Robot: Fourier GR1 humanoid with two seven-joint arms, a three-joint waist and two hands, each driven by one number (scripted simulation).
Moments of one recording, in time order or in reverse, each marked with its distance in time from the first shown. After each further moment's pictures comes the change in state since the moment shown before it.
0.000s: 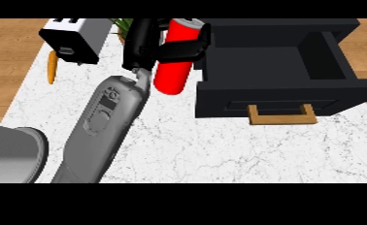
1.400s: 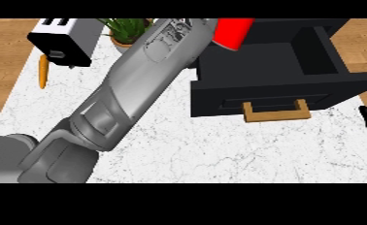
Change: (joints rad) left arm -0.640 -0.002 -0.159 0.695 0.301 0.209 -0.072; right arm -0.060 0.003 0.024 0.059 0.035 -0.005 -0.018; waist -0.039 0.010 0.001
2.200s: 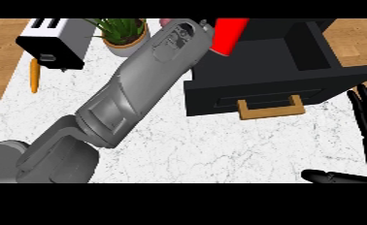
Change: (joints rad) left arm -0.026 0.000 -0.176 0.166 0.146 0.076 -0.126; right arm -0.106 -0.009 0.028 0.062 0.041 -0.035 0.014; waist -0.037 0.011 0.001
